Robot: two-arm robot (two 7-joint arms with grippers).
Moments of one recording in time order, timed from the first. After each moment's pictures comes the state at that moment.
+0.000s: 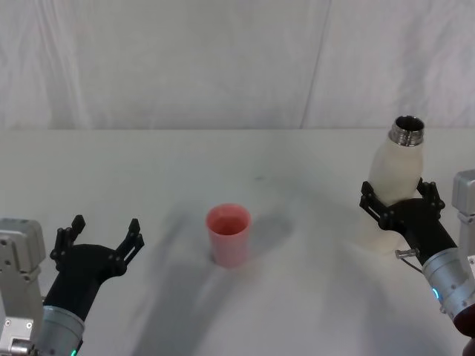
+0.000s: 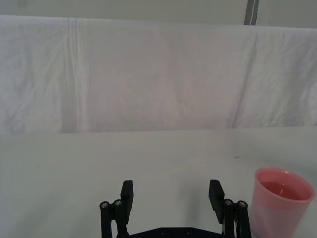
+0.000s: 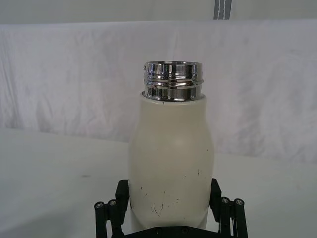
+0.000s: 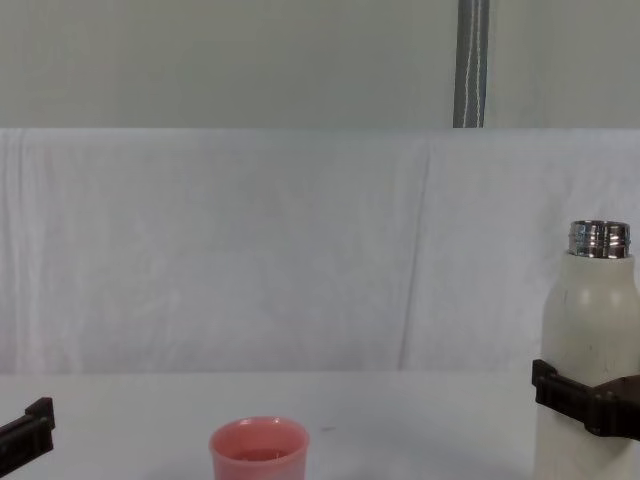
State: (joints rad) left arm 0.27 0.24 0.04 -1.85 -0.25 -0.02 -0.02; right arm 0.10 0.10 -0.14 -1.46 0.11 -0.11 0.15
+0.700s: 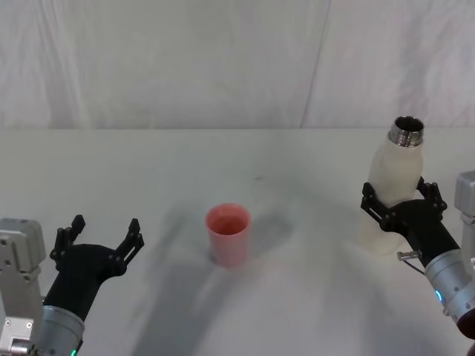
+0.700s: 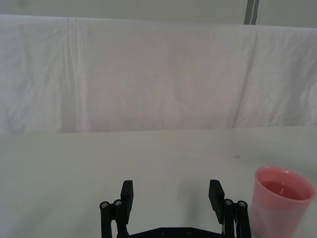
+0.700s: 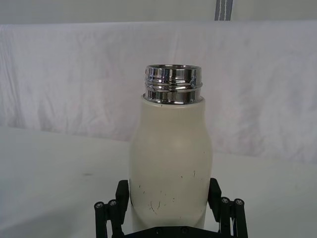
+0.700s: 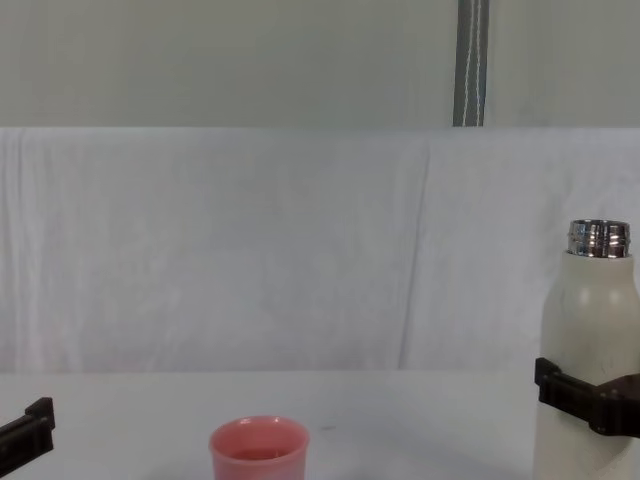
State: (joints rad) left arm 0.27 0.24 0.04 -1.85 -0.25 -0.02 -0.02; right arm 0.08 0.11 -0.14 -1.50 0.11 -0.09 0.15
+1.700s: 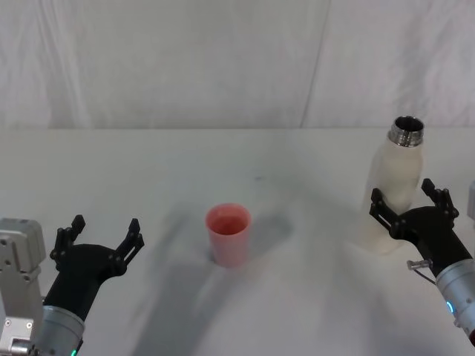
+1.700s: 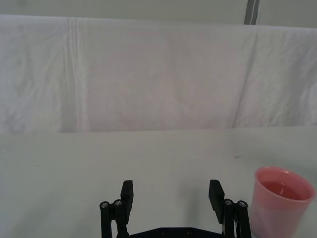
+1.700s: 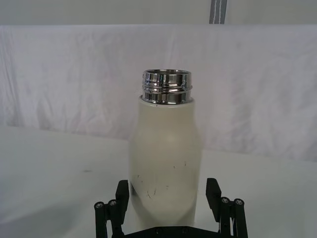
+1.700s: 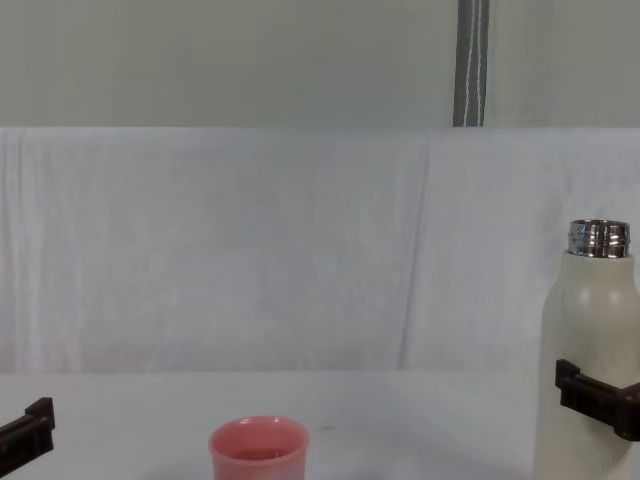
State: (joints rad) left arm 0.27 0.24 0.04 -1.85 -0.25 -0.02 -0.02; right arm 0.01 0.12 -0.12 -1.59 0.10 -0.07 0.14
